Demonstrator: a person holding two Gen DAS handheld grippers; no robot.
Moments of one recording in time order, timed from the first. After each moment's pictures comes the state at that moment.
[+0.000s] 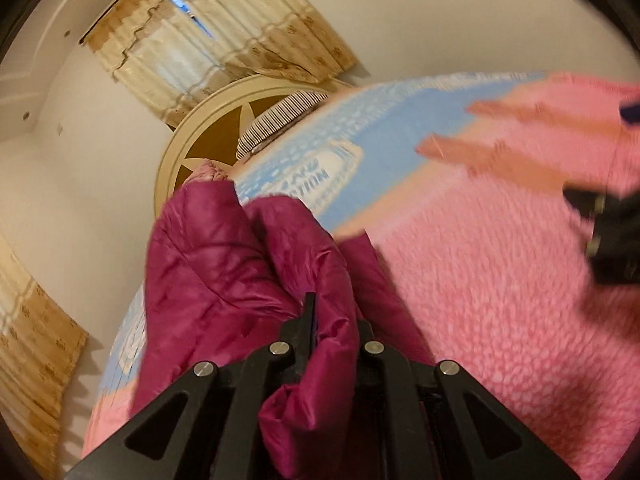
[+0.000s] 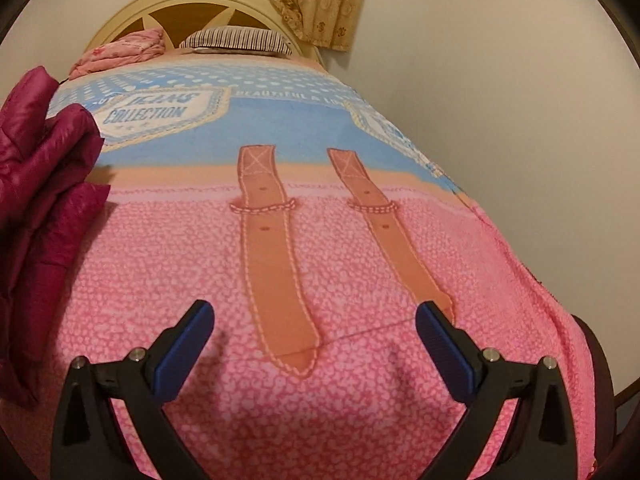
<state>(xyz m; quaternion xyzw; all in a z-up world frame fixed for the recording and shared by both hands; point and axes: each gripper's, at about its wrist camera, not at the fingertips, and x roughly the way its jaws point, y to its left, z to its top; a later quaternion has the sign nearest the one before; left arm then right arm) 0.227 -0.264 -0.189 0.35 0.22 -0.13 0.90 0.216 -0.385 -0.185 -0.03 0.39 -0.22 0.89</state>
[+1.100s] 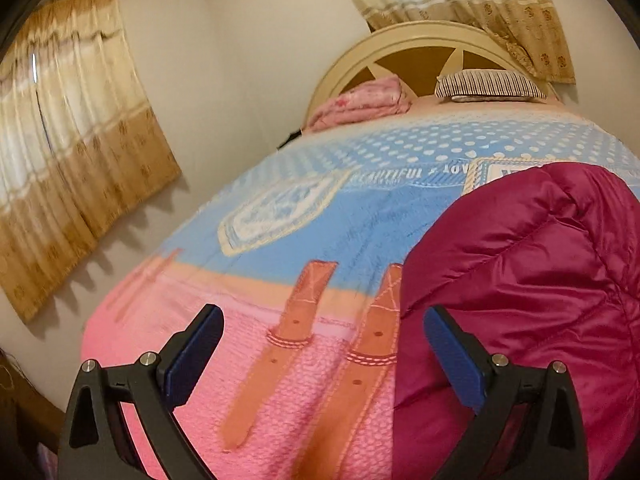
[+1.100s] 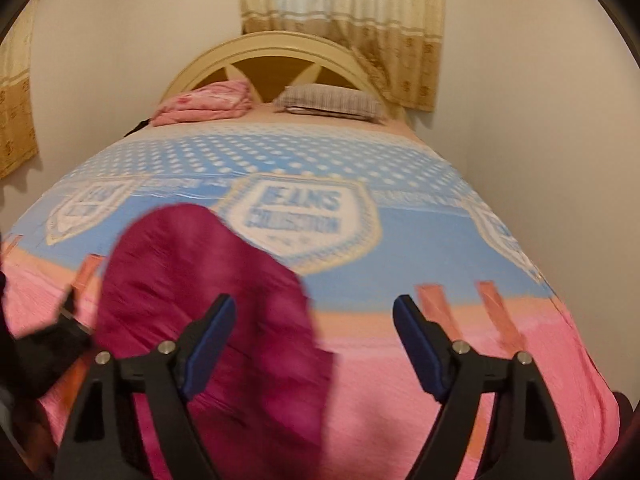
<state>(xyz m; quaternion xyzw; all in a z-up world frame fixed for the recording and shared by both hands) 0.362 -0.078 -0.112 0.11 0.30 0.15 0.94 0.331 -0.221 -0.077 -0.02 0.32 -0.07 0.95</state>
